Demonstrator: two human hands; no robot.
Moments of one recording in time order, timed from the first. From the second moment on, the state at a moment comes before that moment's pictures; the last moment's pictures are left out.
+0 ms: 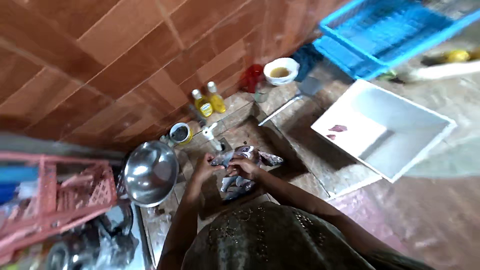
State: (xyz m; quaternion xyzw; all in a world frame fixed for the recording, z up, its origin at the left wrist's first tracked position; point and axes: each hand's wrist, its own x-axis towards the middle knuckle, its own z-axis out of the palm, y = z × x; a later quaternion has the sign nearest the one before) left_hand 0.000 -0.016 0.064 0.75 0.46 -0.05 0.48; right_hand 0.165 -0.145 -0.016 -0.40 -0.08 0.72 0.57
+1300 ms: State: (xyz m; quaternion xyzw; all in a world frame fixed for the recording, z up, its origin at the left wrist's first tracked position) left_hand 0.006 -0.206 0.033 0.43 0.63 0.23 0.60; right_hand 0.208 -0.168 0.018 -0.50 -0.41 0.74 0.19
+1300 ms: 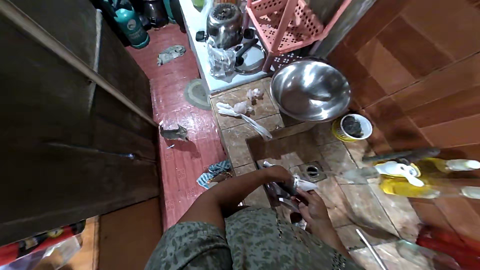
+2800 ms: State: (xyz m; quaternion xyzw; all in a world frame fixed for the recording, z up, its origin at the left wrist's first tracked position) left_hand 0.004 -0.219 0.026 0.48 0.64 0.23 0.56; right_hand 0.209 -0.143 0.015 -0.41 -0.56 0.72 -0.04
